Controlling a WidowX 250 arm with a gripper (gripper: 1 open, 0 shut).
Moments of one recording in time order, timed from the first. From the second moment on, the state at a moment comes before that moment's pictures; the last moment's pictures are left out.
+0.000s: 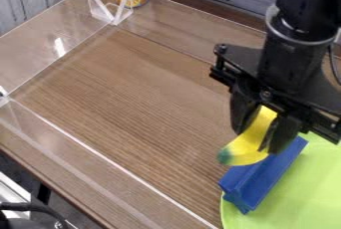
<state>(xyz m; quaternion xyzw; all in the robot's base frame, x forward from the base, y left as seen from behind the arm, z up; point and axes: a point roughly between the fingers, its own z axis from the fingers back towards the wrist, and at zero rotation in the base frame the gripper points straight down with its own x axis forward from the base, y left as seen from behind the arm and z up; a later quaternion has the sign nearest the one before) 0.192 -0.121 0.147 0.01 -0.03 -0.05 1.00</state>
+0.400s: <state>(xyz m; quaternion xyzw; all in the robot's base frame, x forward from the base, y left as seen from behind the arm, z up) 0.188 -0.125 0.152 0.01 -0.03 -0.04 1.00</state>
